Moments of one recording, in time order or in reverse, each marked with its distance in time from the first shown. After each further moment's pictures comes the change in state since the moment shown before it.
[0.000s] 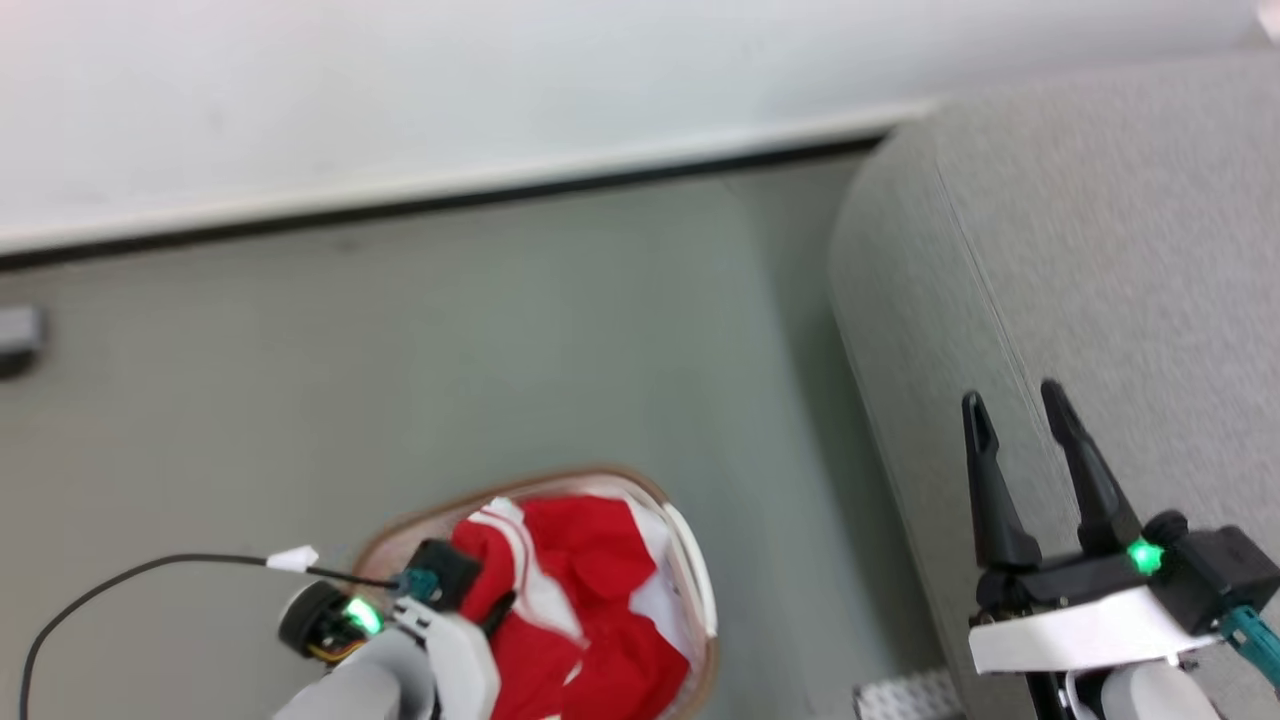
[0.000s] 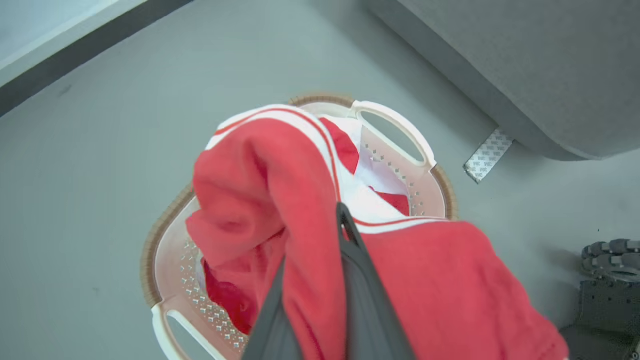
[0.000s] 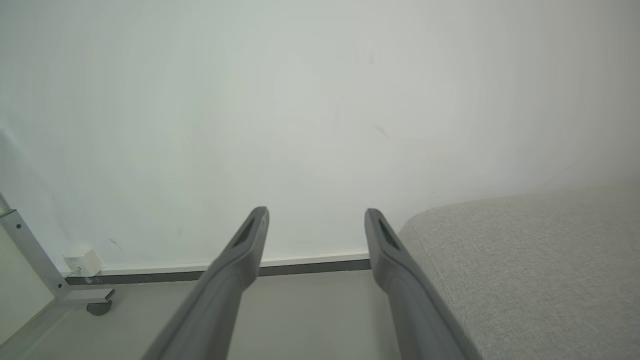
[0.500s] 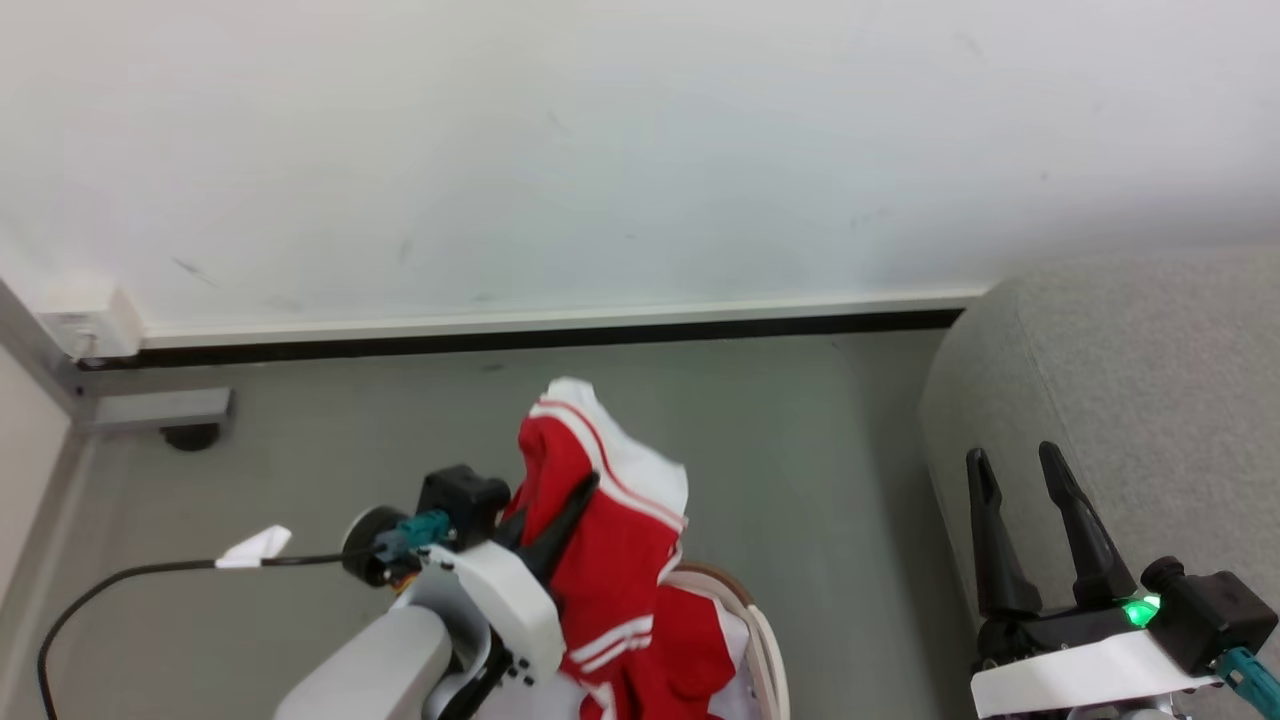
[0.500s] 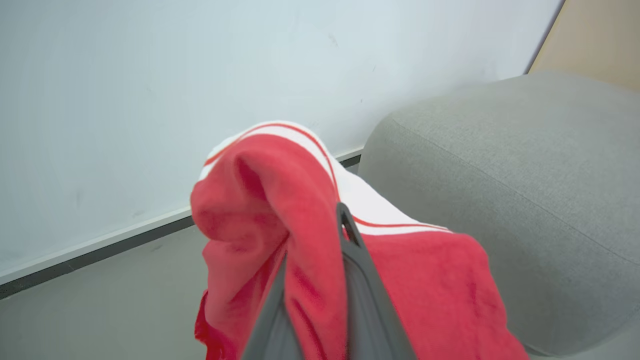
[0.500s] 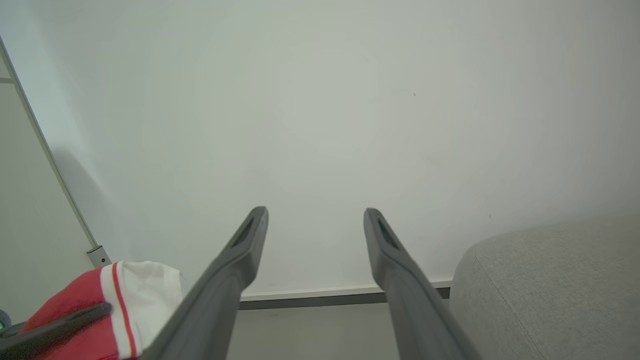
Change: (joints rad) left arm 0.092 0.034 0.317 -0.475 0.074 0.069 -0.006; right arm 0.073 0.000 0.000 0.037 0.083 0.000 0.000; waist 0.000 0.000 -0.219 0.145
